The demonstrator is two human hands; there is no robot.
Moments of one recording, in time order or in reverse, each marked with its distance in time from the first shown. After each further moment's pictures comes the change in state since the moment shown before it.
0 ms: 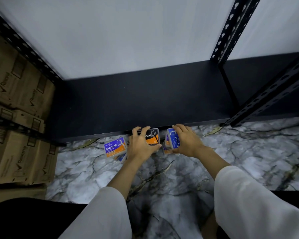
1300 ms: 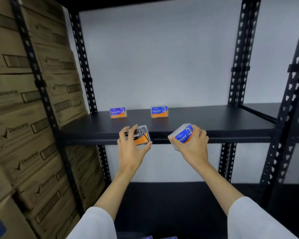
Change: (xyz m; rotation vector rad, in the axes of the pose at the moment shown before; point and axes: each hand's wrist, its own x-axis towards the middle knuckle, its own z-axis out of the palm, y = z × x) left_hand -0.142 0.140 -0.381 -0.308 0.975 0.489; right_hand -0.148 -0.260 -0.336 0.534 1.040 -0.210
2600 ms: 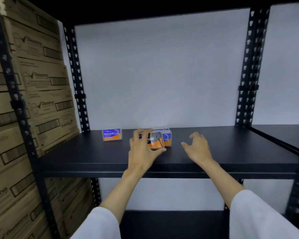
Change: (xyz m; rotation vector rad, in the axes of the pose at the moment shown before) left_hand 0.102 0.030 0.059 0.061 -0.157 0.047; right_hand 0.142 0.020 0.027 -0.181 -0.146 0.042
